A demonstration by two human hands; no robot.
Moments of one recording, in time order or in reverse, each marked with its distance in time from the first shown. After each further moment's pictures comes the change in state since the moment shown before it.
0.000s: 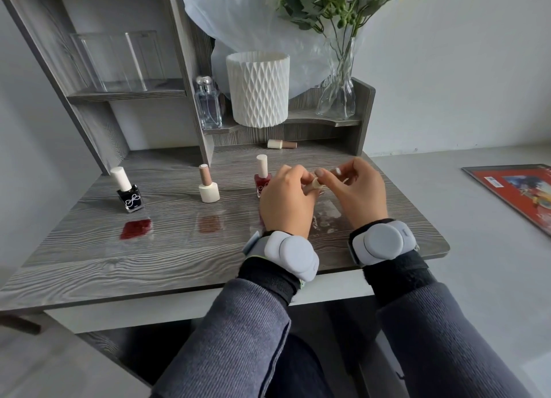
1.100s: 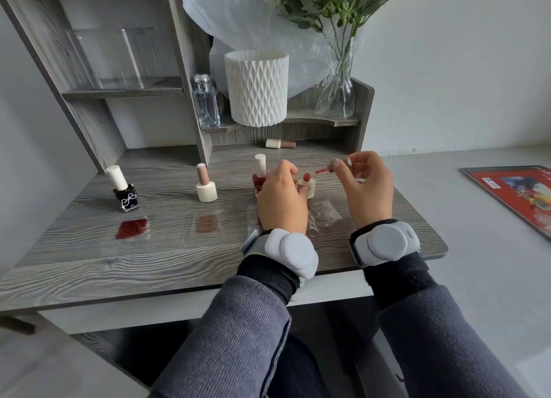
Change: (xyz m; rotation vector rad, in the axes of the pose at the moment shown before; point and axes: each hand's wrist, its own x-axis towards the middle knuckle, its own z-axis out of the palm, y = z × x) left_hand 0.003 -0.001 0.003 -0.041 -0.020 -0.143; right_hand 0.002 0.000 -0.004 0.133 0.147 0.012
